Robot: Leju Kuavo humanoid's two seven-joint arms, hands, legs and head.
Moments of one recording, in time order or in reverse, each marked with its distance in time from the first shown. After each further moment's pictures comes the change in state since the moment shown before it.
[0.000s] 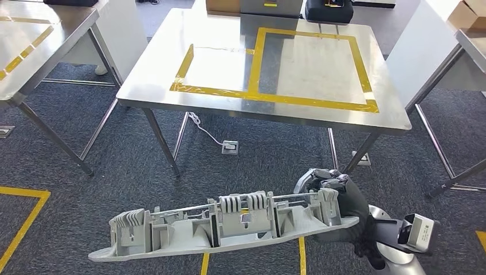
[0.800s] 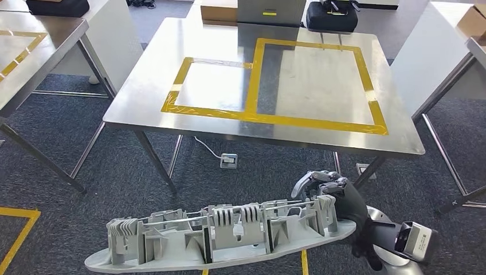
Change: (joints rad) left arm -0.001 -0.001 0.006 -0.001 -0.009 -0.007 -0.016; right arm 0.008 0.000 0.006 -0.021 0.060 -0.034 -0.048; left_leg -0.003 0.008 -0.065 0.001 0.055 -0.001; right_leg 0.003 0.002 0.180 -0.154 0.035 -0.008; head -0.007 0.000
